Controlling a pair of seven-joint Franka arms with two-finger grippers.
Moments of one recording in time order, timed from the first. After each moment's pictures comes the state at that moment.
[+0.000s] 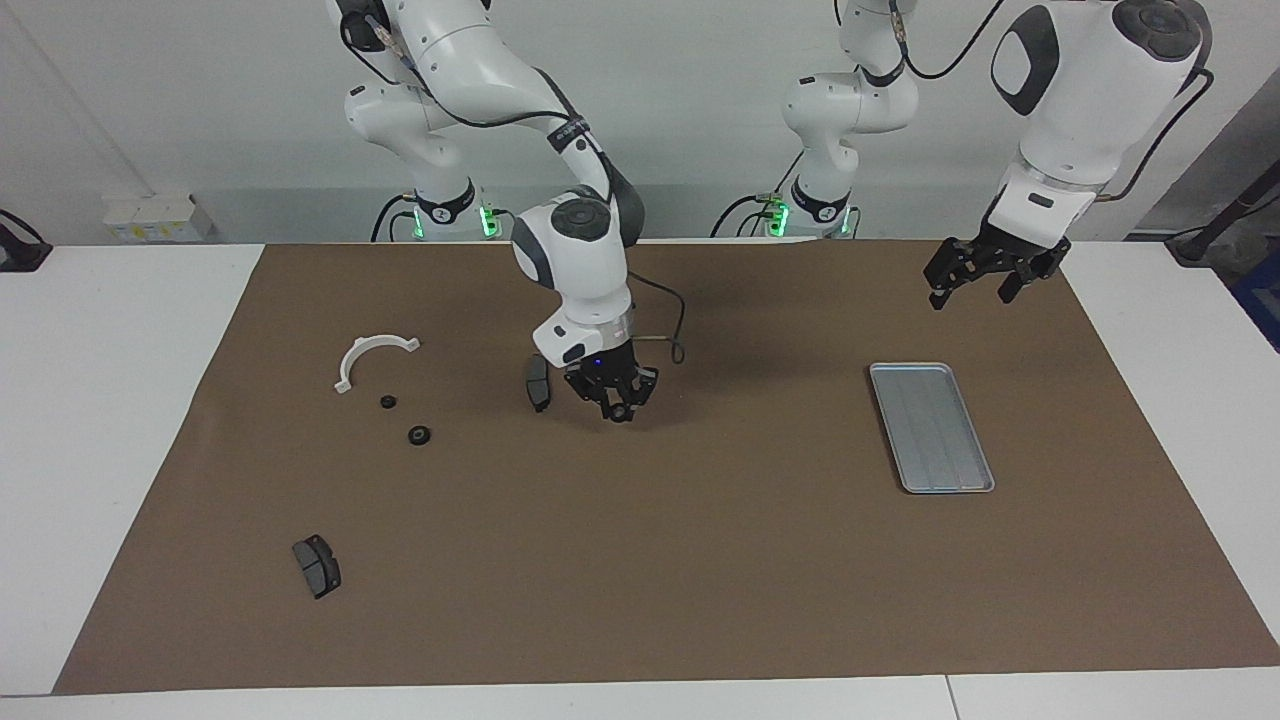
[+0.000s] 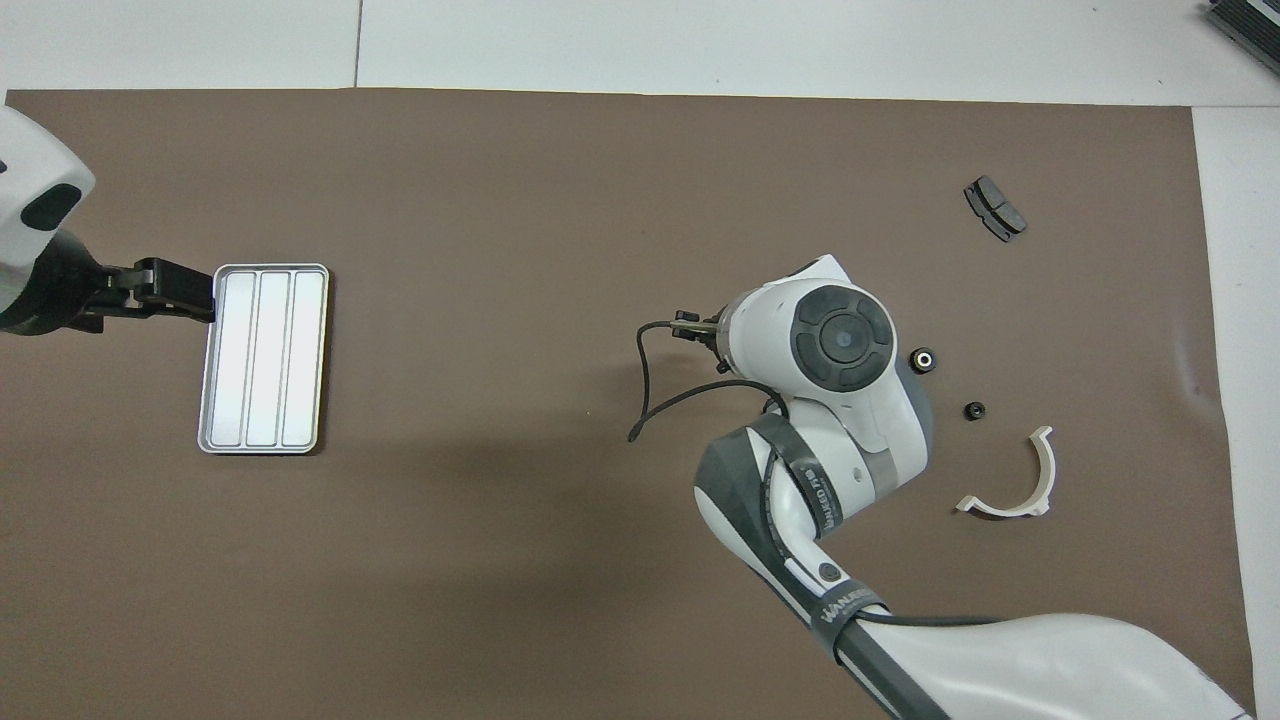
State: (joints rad) left arm -0.04 -0.01 -0.05 -1.67 0.00 1.69 -0.12; right arm 0.53 0.46 0.09 -1.80 -0.09 2.48 0.94
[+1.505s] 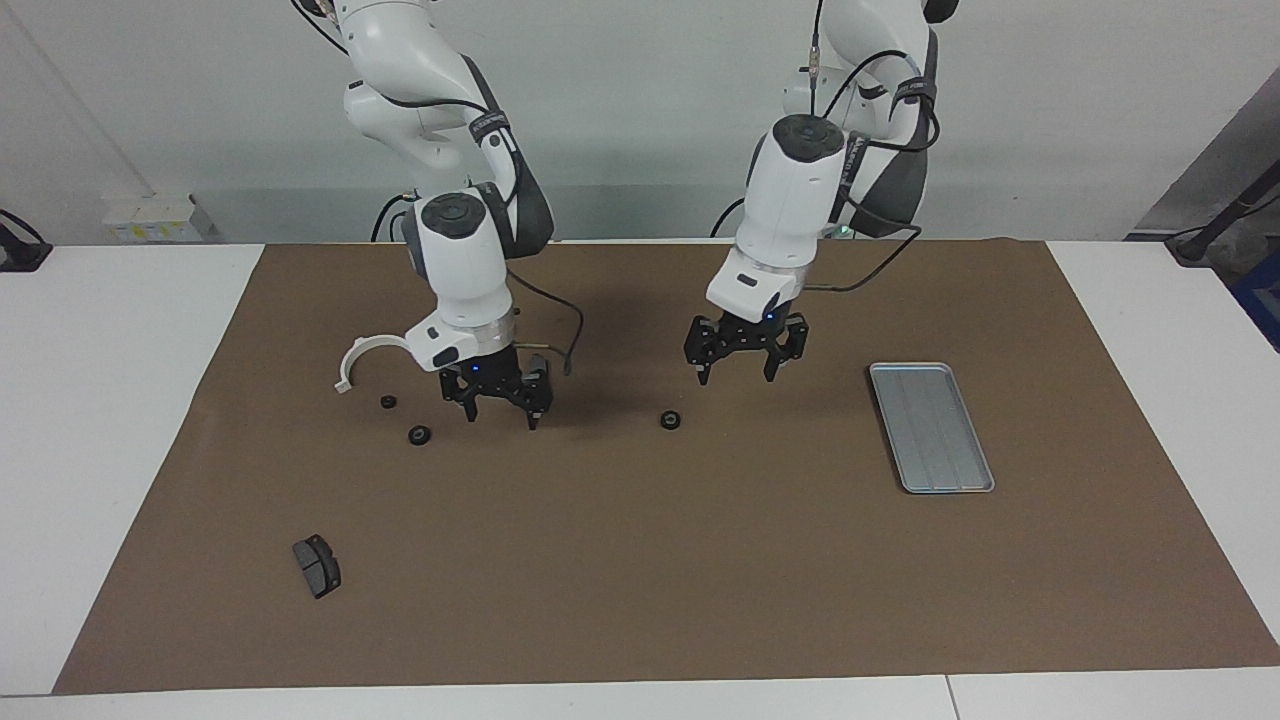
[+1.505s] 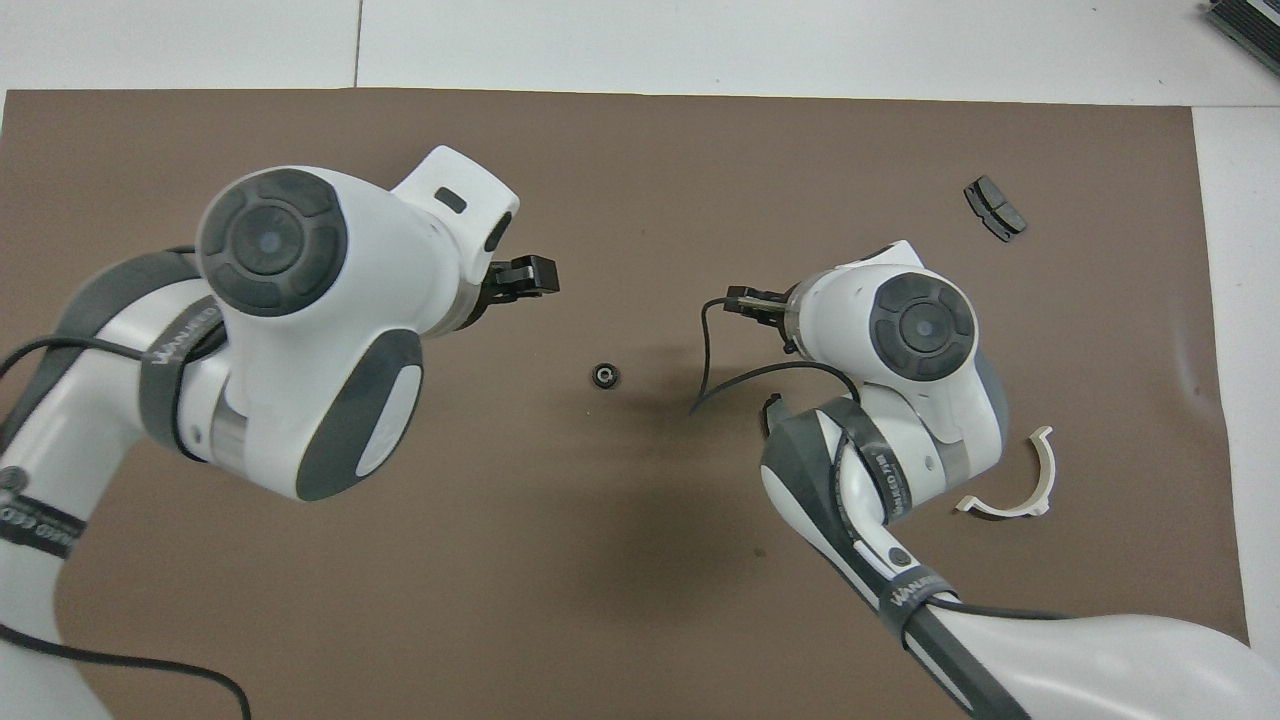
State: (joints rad) left arm -0.50 0.26 -0.08 -1.72 0.06 2.15 -0.59; right arm 0.18 0.19 0.07 -2.05 -0.10 2.42 0.50
